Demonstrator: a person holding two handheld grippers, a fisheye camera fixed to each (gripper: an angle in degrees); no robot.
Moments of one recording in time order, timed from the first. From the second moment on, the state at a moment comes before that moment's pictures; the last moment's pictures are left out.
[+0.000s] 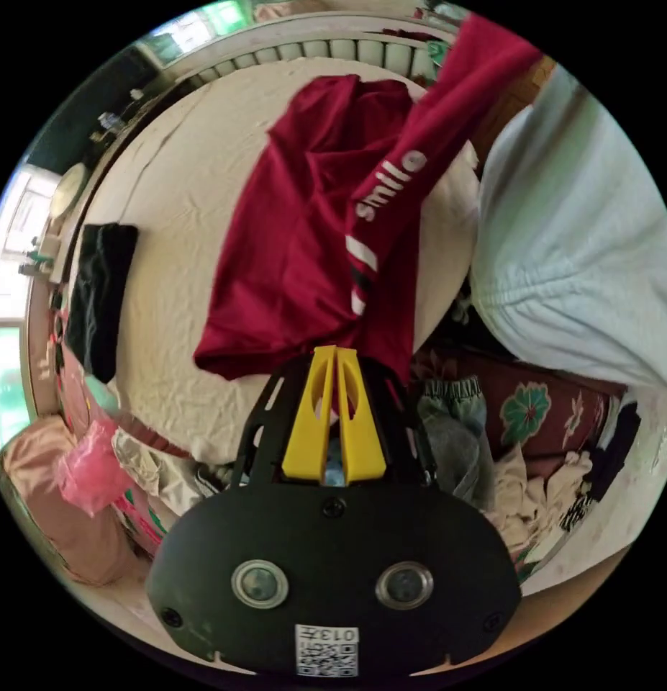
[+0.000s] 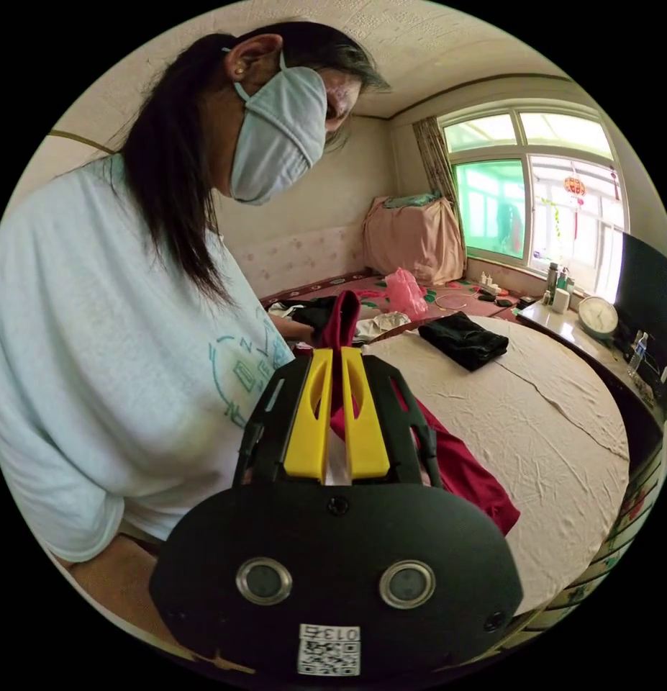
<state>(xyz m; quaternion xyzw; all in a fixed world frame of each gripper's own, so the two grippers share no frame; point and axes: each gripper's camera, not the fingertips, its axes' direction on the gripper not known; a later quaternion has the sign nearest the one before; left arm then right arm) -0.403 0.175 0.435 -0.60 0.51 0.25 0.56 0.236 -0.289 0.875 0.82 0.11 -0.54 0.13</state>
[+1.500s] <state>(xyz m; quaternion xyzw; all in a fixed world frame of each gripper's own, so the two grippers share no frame) -0.392 0.144 0.571 -0.61 0.60 0.13 0.50 0.230 -0.220 0.774 0.94 -0.02 -0.30 0.15</state>
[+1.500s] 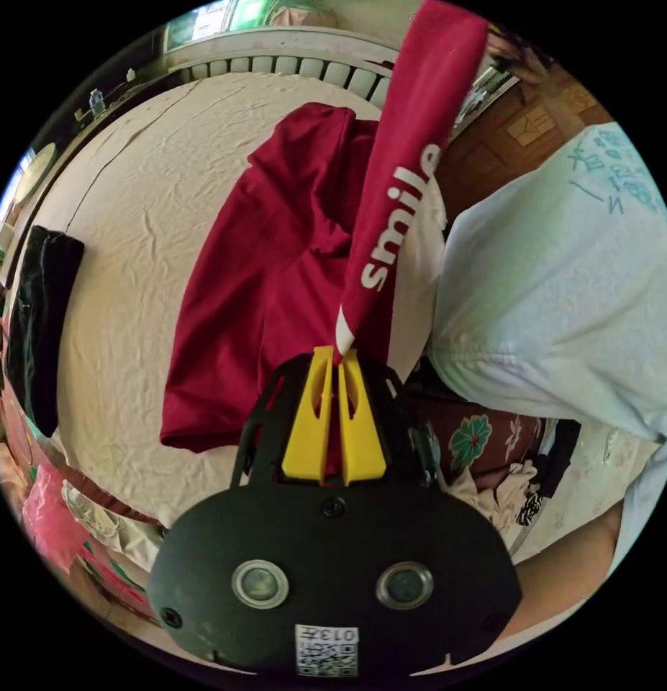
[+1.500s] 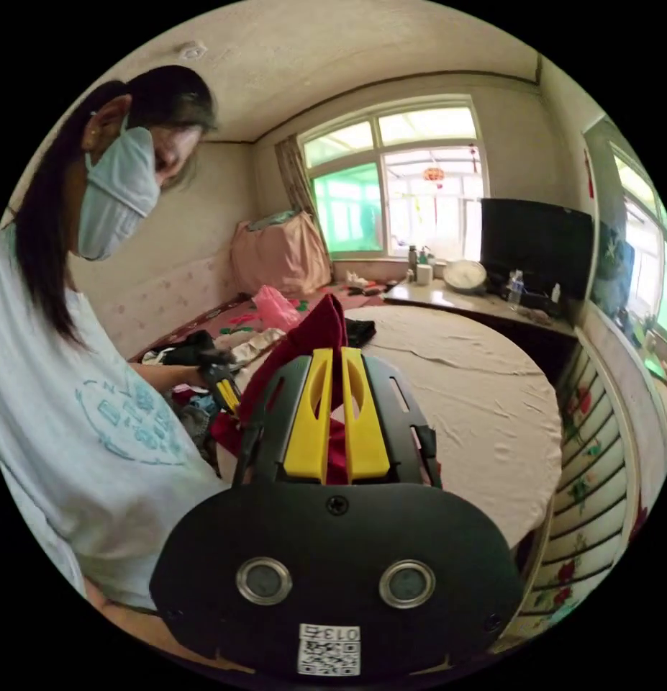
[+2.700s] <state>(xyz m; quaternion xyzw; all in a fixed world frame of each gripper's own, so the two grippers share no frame) -0.399 0.207 0.650 -0.73 0.36 -0.03 0.58 0.216 -0.261 0.421 0.84 -0.05 -0.12 0.52</state>
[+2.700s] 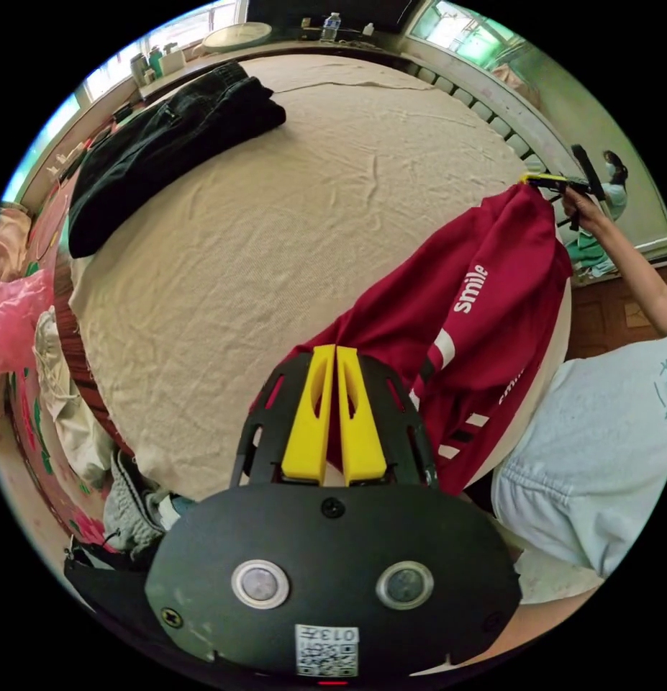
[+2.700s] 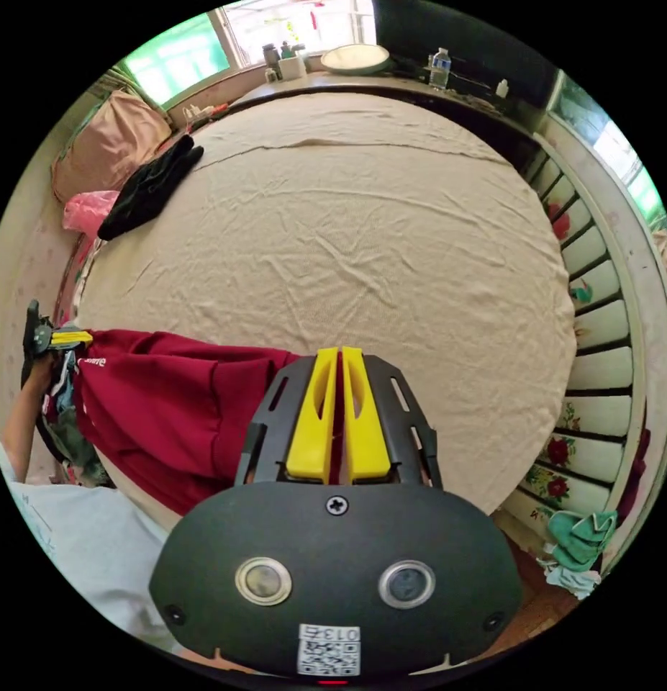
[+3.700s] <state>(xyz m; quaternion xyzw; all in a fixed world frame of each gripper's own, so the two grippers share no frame) -0.284 0.160 0.534 -0.62 0.52 0.20 0.56 0.155 -0.248 0.488 0.85 0.01 -0.16 0.51</state>
